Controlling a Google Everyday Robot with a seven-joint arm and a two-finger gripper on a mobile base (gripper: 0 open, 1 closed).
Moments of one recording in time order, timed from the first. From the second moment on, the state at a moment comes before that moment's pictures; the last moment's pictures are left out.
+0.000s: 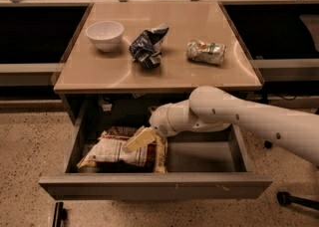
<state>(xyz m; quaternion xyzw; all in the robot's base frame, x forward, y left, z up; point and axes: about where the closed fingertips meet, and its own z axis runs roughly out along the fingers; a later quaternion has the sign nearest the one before) 0.547 0.065 0.673 -0.47 0.75 0.32 0.34</state>
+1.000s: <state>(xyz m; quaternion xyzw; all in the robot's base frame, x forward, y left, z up) 0.547 0.096 0.624 -0.45 0.74 0.38 0.32</state>
